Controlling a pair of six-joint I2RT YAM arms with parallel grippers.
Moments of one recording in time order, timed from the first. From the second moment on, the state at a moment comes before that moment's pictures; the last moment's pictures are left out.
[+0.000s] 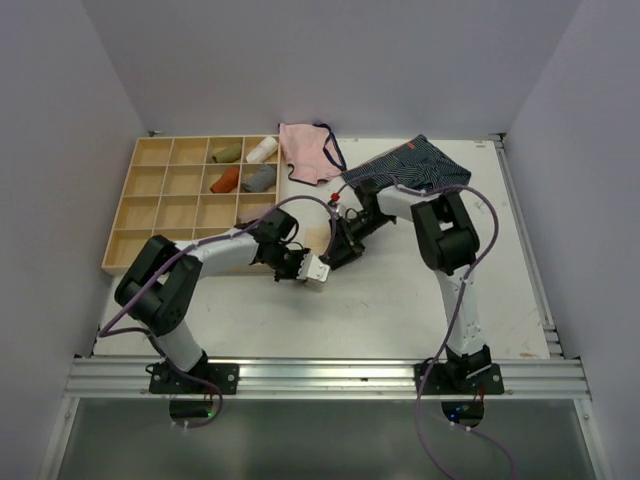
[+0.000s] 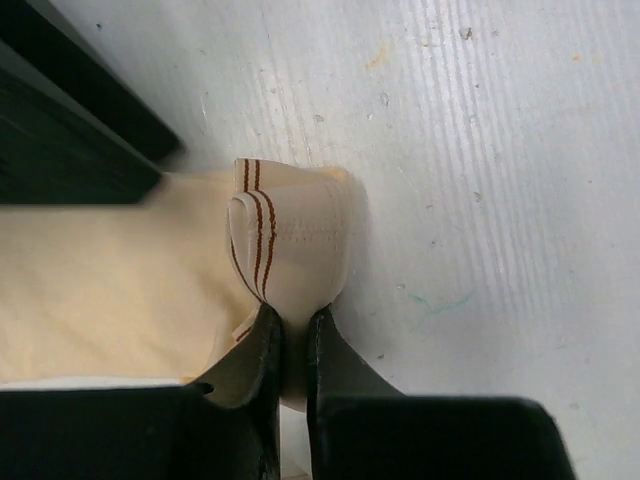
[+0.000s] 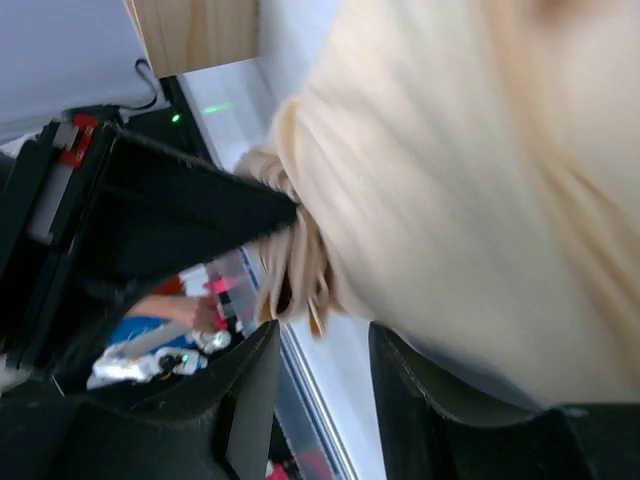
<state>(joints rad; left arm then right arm) -0.59 1.68 0.91 -0.40 0.58 1.19 0.44 2.33 1.61 -0.88 -1.09 -0.02</state>
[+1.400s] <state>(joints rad) -0.42 2.39 1.68 -1.37 1.02 0.88 0.81 1.89 1.28 -0.56 -0.42 -0.65</state>
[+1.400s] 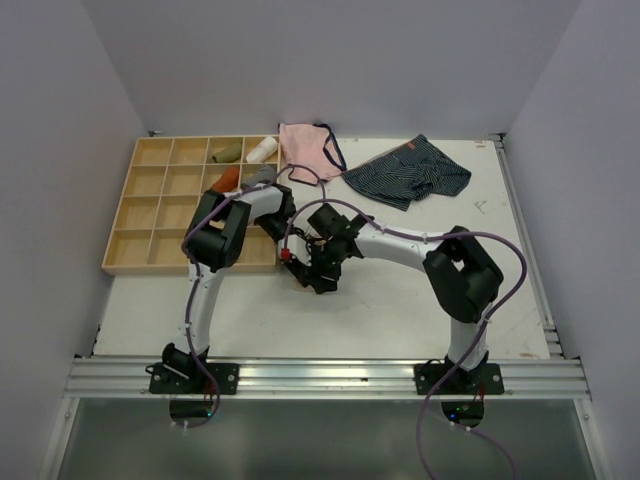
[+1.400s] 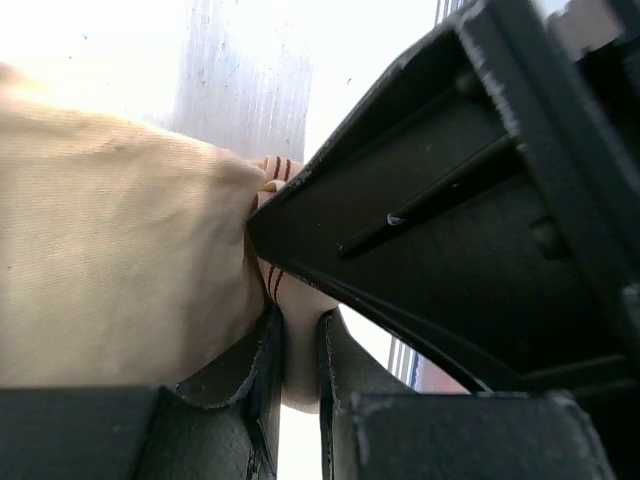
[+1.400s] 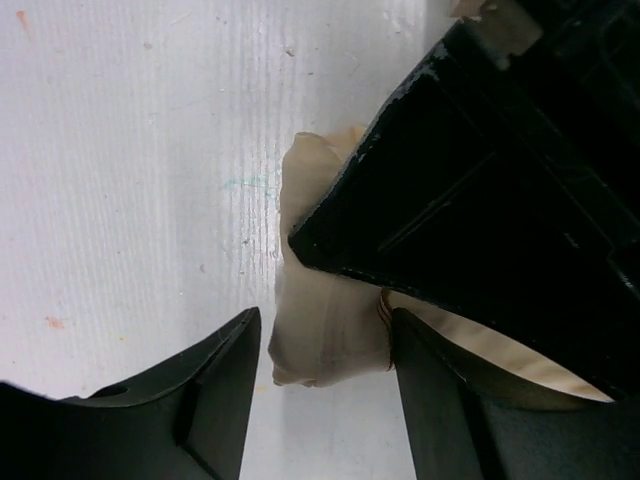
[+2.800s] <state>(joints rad) -0.25 1.25 0.94 -0.48 0.78 1.00 0.58 2.33 1.56 -0.85 -1.17 -0.46</state>
